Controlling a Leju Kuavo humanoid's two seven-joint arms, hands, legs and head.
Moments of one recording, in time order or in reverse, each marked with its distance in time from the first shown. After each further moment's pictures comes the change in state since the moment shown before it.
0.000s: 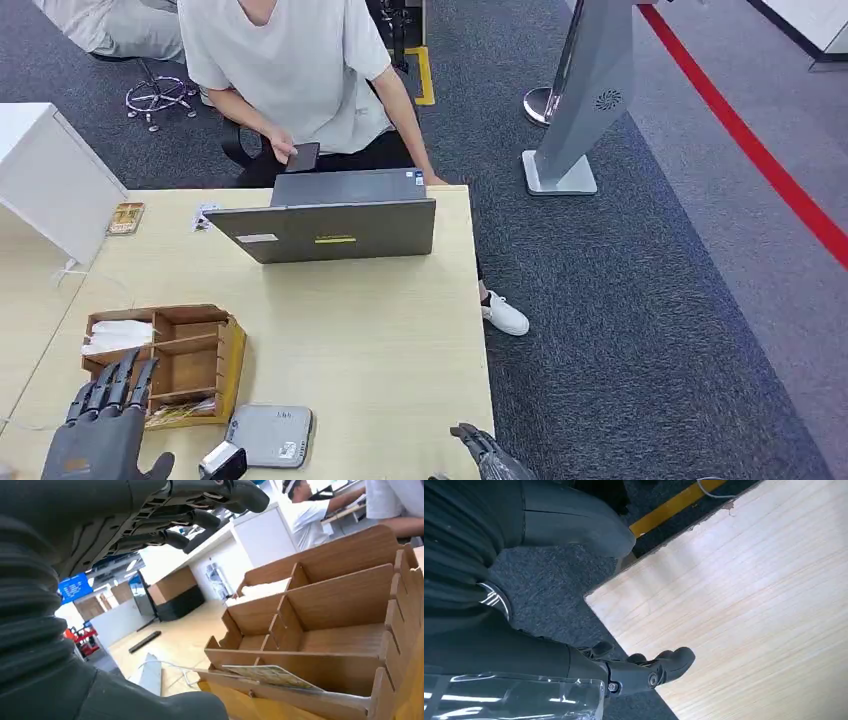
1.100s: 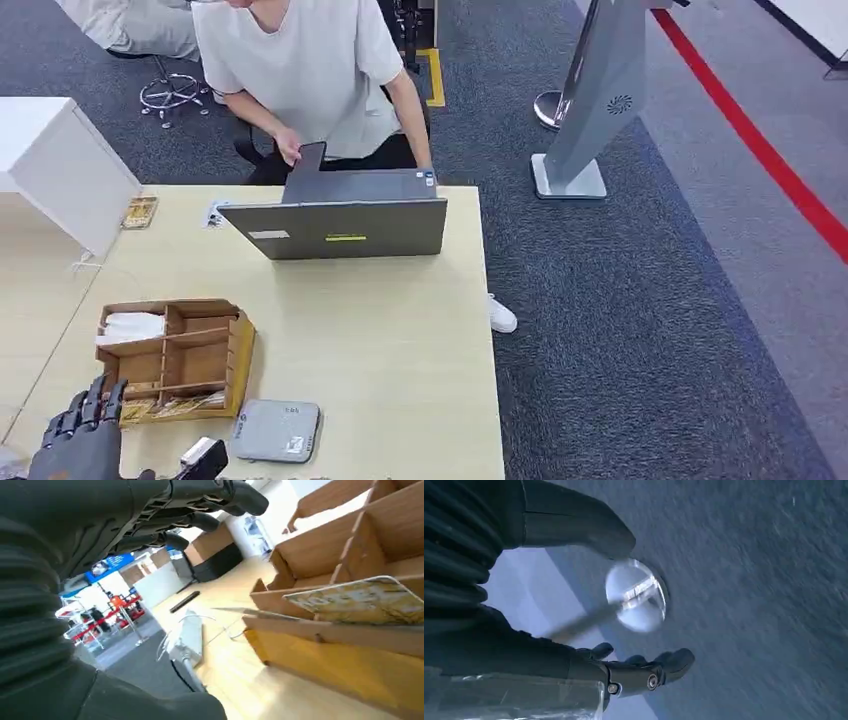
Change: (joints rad) left arm 0.006 -0.081 0.122 0.072 -0.001 -0.027 0.043; right arm 0.033 0.506 -1.236 0.849 0.864 0.235 -0.847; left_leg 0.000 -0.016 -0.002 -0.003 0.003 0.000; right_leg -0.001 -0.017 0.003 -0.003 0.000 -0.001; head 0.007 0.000
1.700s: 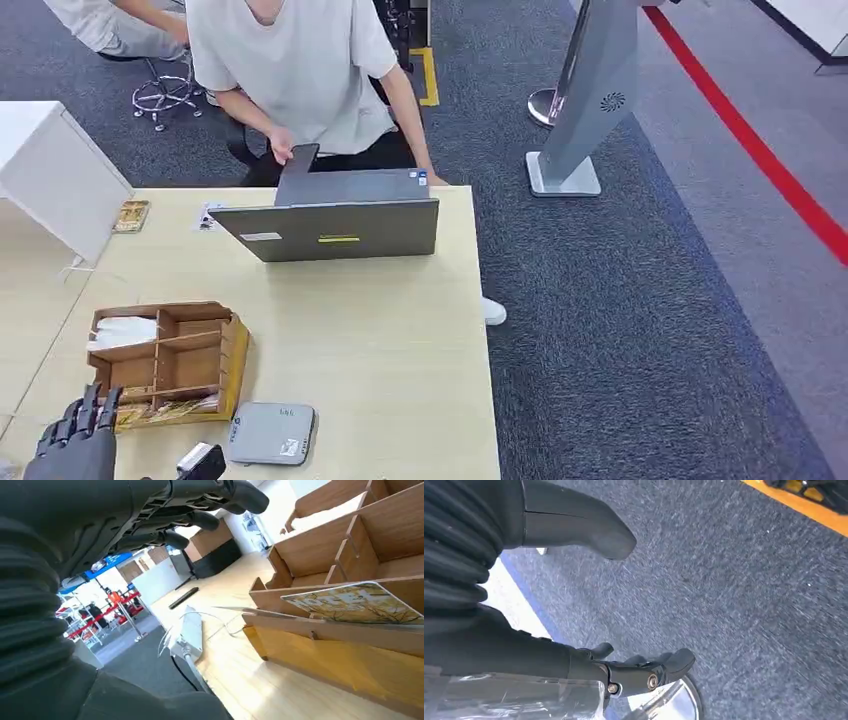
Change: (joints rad) left arm 0.019 -0.019 0.010 -0.037 0.000 -0.026 0.023; right arm -0.083 0.167 -0.404 0.162 0.099 0.056 -0.061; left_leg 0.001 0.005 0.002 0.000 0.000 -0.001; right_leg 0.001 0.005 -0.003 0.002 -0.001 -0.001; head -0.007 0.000
